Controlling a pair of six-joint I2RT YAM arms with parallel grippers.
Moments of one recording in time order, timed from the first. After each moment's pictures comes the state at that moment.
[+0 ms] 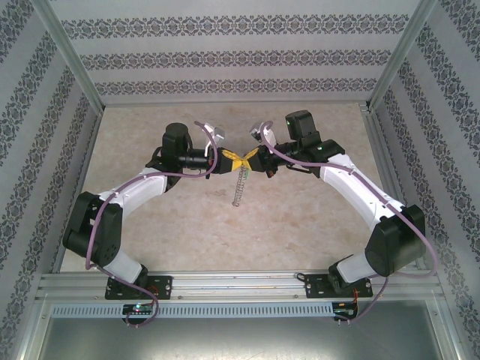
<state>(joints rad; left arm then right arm) -0.37 1.57 0.99 0.35 1.13 -0.19 0.43 1.47 1.26 -0.50 -0.86 -0.21</state>
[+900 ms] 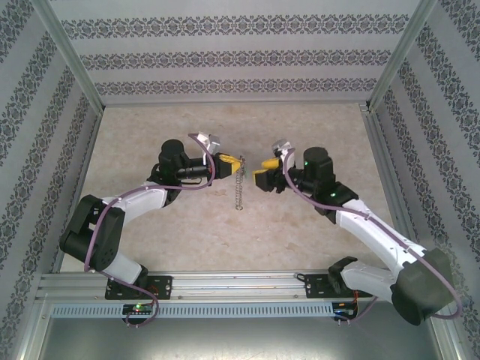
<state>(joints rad) -0.39 1.53 0.79 0.70 0.95 -0.34 0.49 1.11 0.72 0.01 -0.50 0.18</state>
